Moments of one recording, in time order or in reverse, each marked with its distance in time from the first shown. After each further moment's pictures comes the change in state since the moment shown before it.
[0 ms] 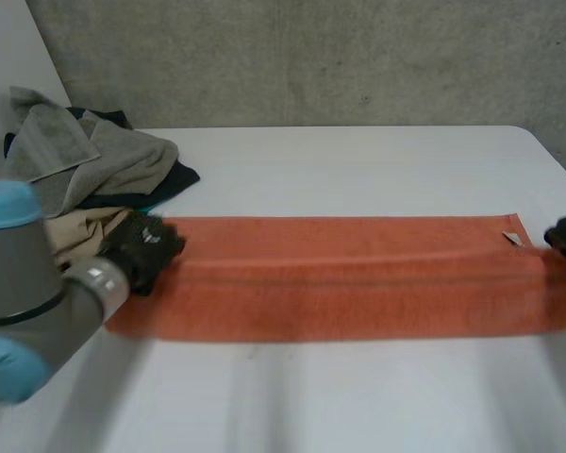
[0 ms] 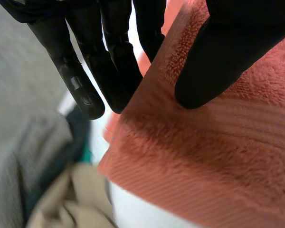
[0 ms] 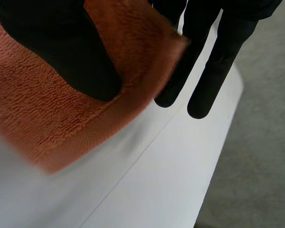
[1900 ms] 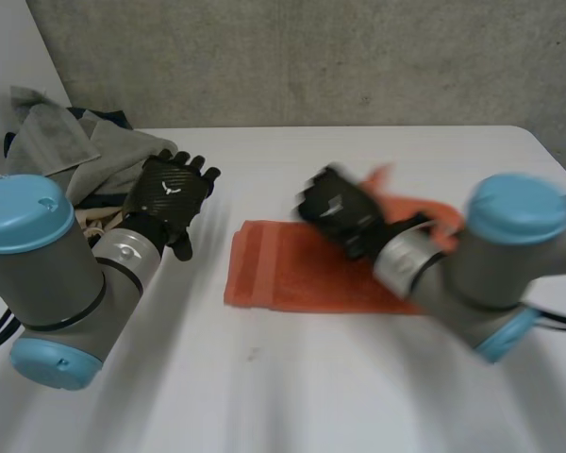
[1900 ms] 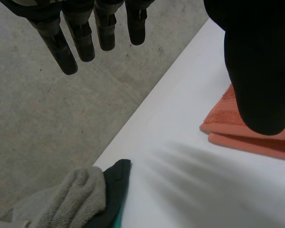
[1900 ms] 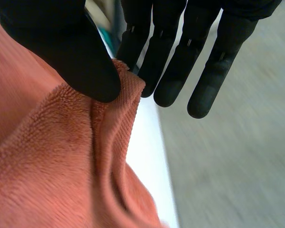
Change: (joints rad) left arm -0.132 0.038 0.020 0.219 -0.113 -0.281; right arm 0.674 0.174 -0.093 -0.507 -0.259 0.028; left_hand -0.976 -0.994 -0.984 -1.000 -0.933; right_hand -0.022 -0.002 0.000 0.001 0.001
